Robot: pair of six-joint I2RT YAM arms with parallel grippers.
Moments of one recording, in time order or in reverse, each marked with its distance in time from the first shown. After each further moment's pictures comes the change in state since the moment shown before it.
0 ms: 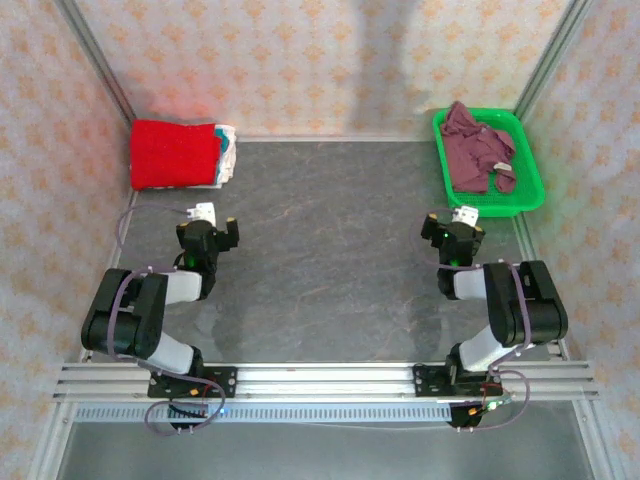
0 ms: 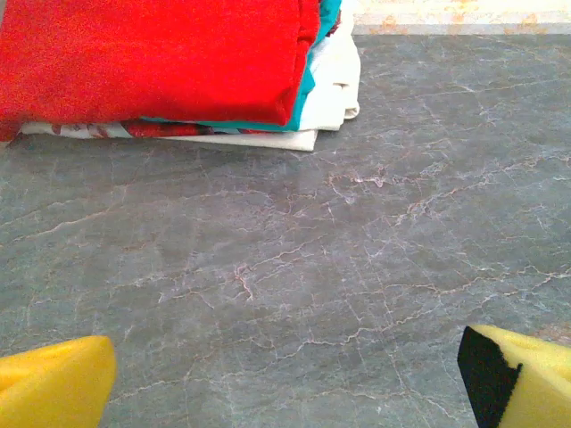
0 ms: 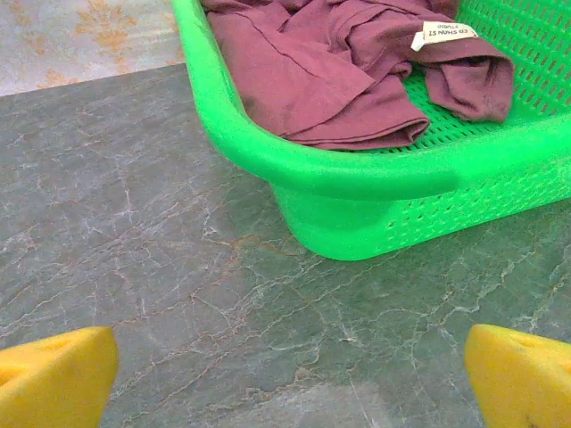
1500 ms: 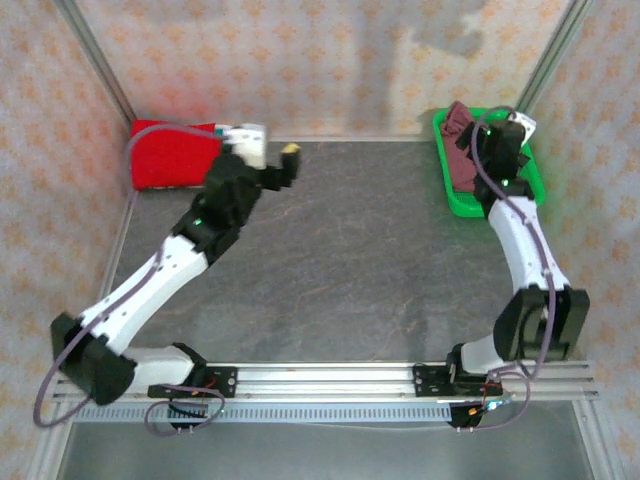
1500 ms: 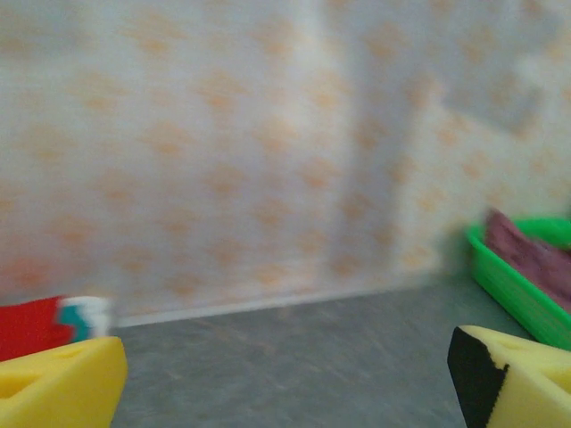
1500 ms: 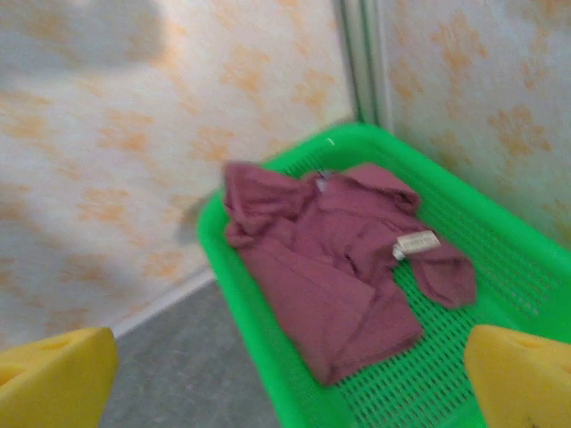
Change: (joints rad) left arm -0.501 -0.176 0.820 -0.706 -0.030 -0.011; right arm -0.115 -0.064 0.969 -1.072 -0.017 0.255
